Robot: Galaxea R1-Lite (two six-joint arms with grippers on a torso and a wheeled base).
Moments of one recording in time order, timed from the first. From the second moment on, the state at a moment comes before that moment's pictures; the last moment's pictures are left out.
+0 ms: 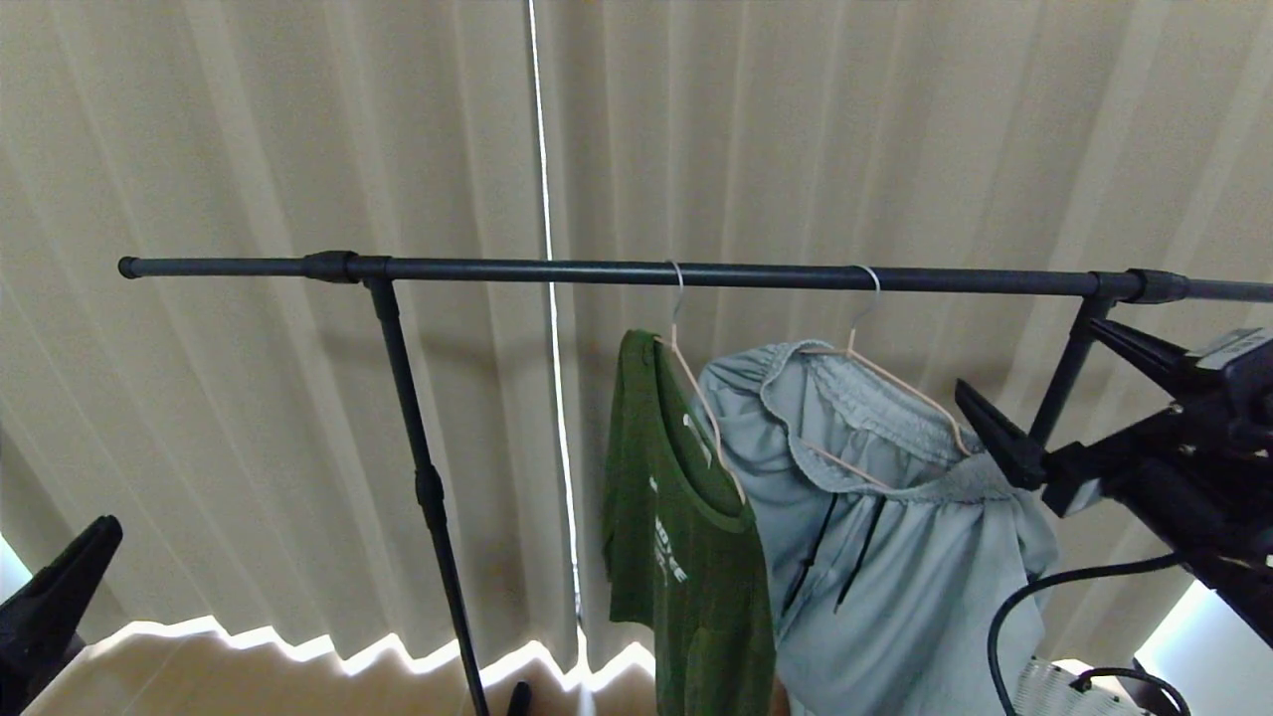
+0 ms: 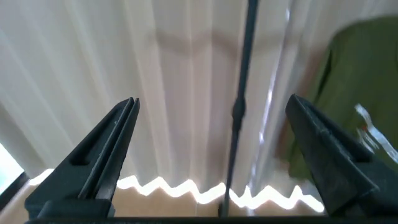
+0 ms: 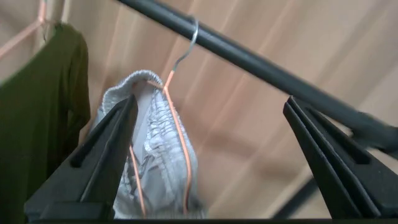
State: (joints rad) left arm 0.12 0.75 -0.11 -0.67 -0.01 0.06; right arm 0.33 1.44 -0.22 -1.39 -0.10 -0.40
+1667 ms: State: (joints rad) left arm 0.07 0.17 -0.01 0.03 0.12 0.01; right arm 0.03 0.28 -0.09 0.18 -0.13 -0.09
